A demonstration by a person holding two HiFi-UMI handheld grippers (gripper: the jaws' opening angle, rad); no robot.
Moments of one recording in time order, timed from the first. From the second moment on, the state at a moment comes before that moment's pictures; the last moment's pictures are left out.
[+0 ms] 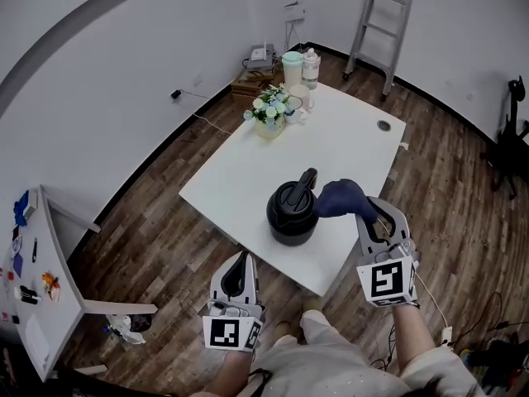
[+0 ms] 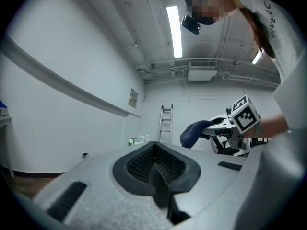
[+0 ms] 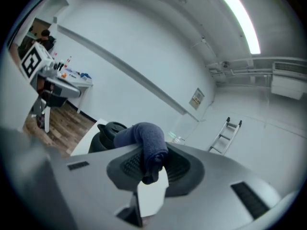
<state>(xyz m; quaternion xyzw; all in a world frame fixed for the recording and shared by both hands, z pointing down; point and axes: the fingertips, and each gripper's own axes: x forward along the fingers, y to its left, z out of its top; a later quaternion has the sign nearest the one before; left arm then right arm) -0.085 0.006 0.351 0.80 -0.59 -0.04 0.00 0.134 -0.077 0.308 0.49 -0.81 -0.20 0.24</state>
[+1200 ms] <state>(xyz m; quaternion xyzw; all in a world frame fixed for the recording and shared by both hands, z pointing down) -0.035 0.047 0.379 0.86 -0.51 -0.06 0.05 0.115 0.073 0.407 0.48 -0.86 0.13 0.14</state>
